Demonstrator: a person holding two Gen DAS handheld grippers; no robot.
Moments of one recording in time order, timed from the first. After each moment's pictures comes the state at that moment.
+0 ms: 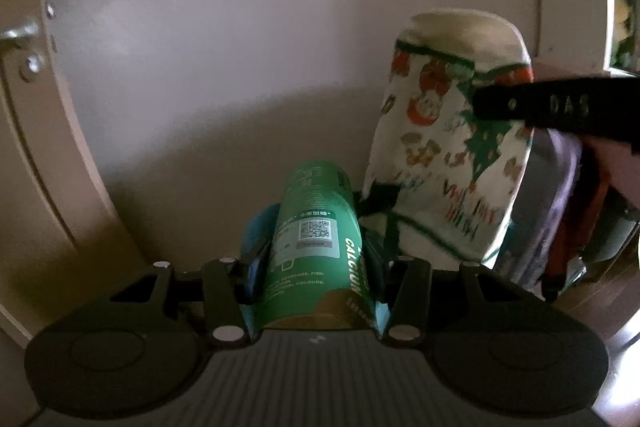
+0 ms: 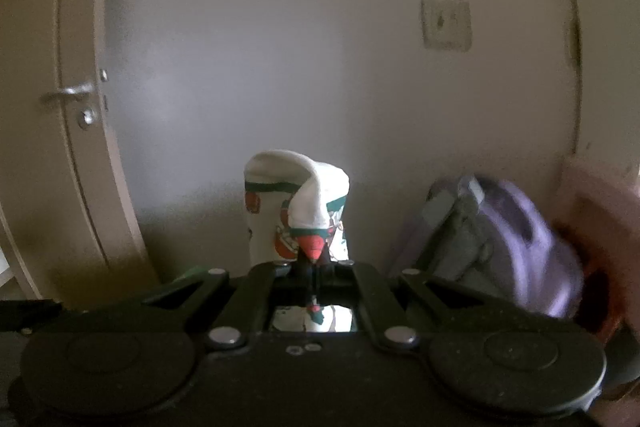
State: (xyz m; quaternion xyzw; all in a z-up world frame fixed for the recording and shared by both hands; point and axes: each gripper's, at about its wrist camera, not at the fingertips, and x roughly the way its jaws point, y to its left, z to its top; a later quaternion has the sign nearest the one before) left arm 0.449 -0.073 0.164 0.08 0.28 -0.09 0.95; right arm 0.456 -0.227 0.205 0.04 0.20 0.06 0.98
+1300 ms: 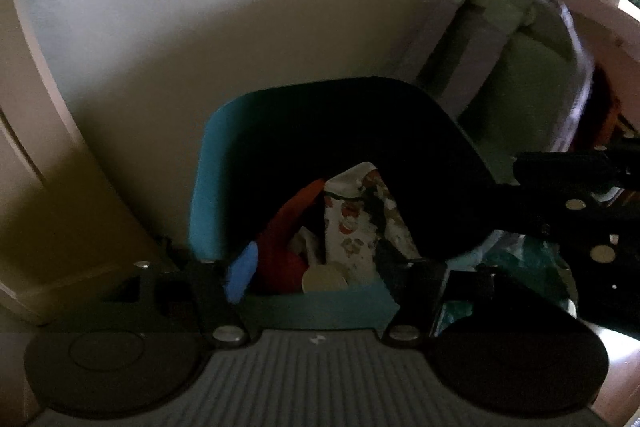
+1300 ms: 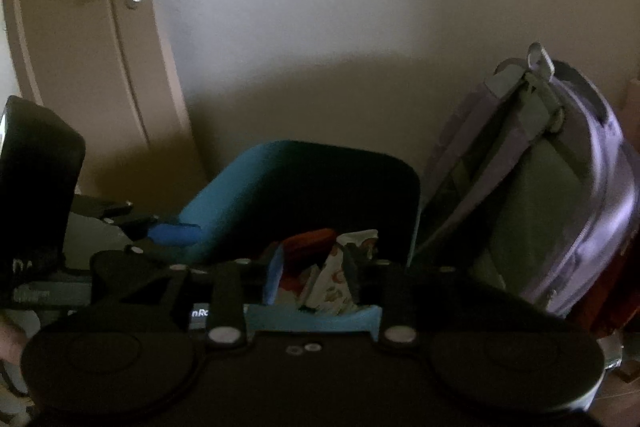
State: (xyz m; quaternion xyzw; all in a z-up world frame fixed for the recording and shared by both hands) left arm 0.468 -0.072 0.108 0.09 0.39 -0.11 0.91; right arm 0.427 -0.217 0.136 0.00 0.32 0.16 0.94
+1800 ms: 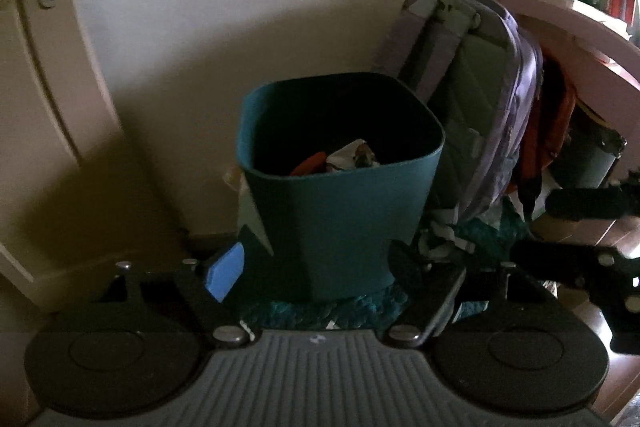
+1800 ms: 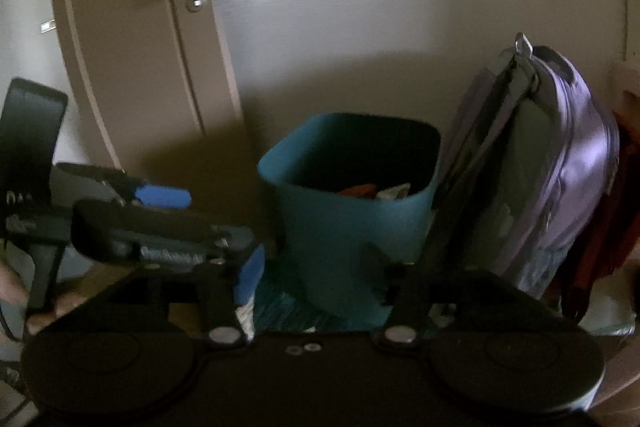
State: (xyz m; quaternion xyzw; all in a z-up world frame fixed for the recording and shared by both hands) left arm 0.333 -0.044 0.129 0.08 0.35 -0.10 0.93; right arm 0.300 -0.221 0.140 0.02 0.31 0.20 0.93
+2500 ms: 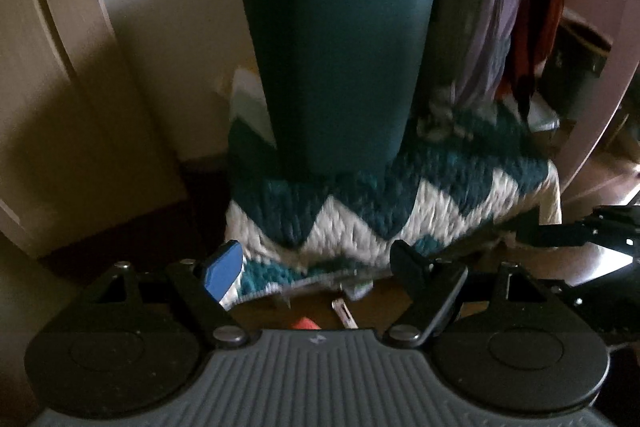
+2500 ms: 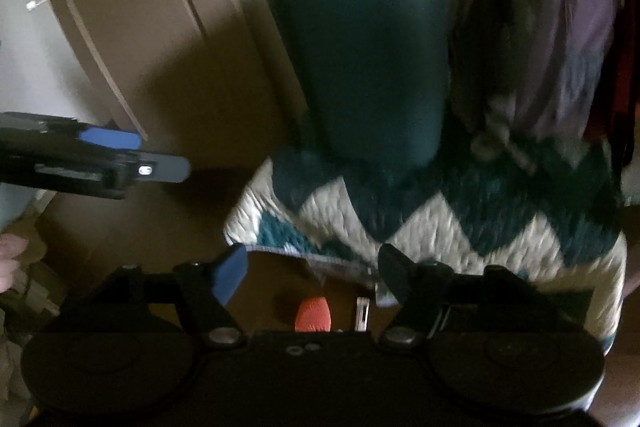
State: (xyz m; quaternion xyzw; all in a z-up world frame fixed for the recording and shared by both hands) left arm 0.266 -0.001 0.018 0.09 0.43 -0.12 0.89; right arm 0.242 -0.206 -0.017 0.07 0.41 0.19 0.89
